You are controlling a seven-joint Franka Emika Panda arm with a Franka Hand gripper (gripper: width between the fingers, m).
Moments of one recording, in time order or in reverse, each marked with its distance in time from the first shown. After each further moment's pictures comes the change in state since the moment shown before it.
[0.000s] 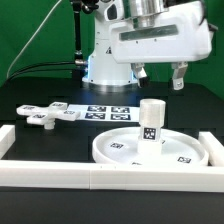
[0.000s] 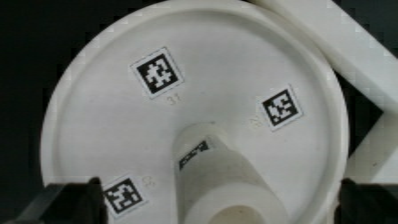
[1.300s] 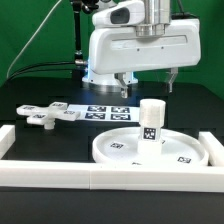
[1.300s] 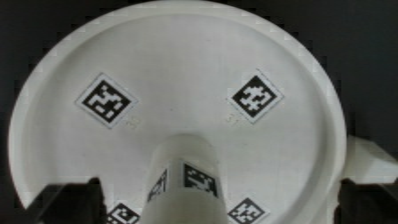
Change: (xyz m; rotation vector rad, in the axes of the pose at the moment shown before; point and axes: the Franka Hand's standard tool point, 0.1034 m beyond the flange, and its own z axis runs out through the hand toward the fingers) arm -0.003 0.030 0.015 -0.114 0.004 -1.163
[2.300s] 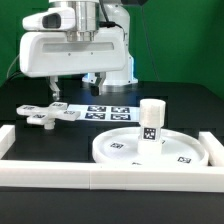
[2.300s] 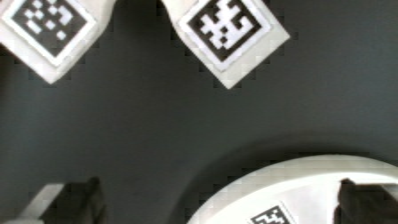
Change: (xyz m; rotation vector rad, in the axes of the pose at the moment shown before) arm -0.081 0.104 0.005 -0.050 -0.010 -0.141
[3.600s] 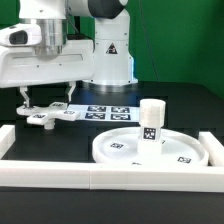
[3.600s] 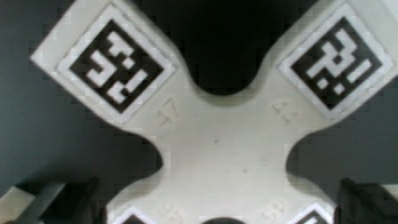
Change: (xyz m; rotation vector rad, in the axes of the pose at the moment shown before) arm -0.076 0.027 0.024 0.020 -0.070 0.038
